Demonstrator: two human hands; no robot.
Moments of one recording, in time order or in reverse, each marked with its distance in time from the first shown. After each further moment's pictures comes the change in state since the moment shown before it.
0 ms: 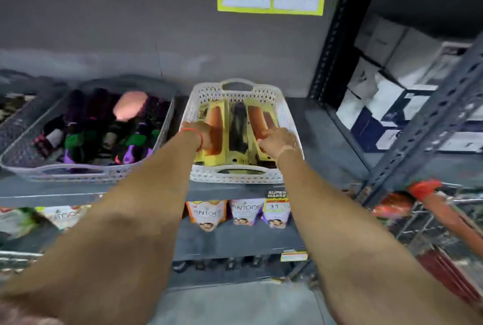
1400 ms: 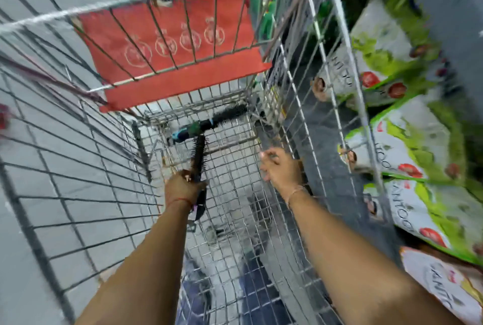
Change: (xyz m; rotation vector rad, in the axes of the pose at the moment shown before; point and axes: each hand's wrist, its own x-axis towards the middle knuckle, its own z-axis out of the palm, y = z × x) left_hand -0.218 -0.547 0.380 -1.248 0.275 -1.646; right_hand -0.203 -0.276 0.606 -0.079 -1.167 -0.482
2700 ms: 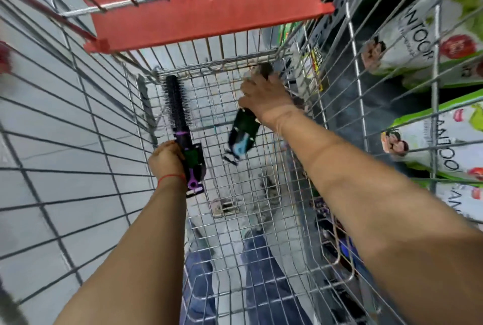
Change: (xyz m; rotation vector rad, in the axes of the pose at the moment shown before) left_hand 0.046 -0.027 0.004 -1.203 0.326 -0.280; right_hand 0.106 -0.058 0.058 -1.419 -0.263 -0.863
